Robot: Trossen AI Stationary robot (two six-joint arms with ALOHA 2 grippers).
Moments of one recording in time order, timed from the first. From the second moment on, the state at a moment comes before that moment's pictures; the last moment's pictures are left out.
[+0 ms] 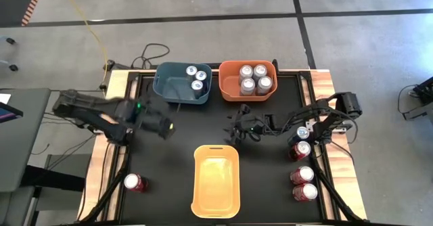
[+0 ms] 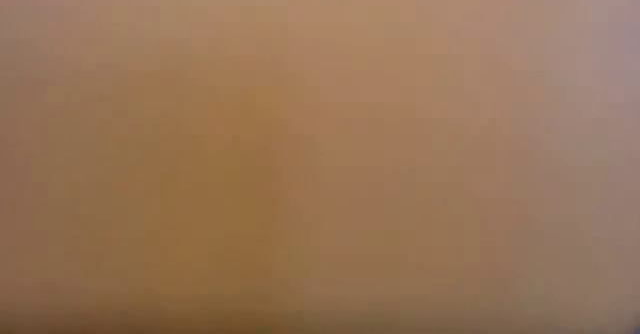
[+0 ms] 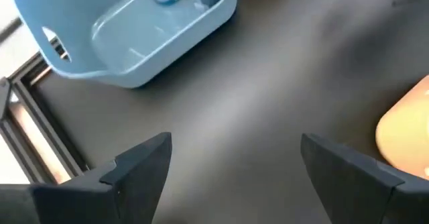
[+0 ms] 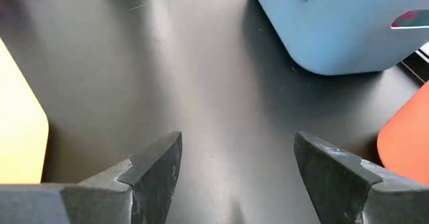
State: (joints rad) left arm -0.29 1.24 1.30 -1.39 -0.58 -1.03; right arm 0.02 1.62 0.75 0.31 0.34 0.09
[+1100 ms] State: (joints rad) left arm -0.52 1.26 0.89 -1.00 -0.72 -1.10; right arm 0.01 0.93 0.75 -0.69 0.57 0.57
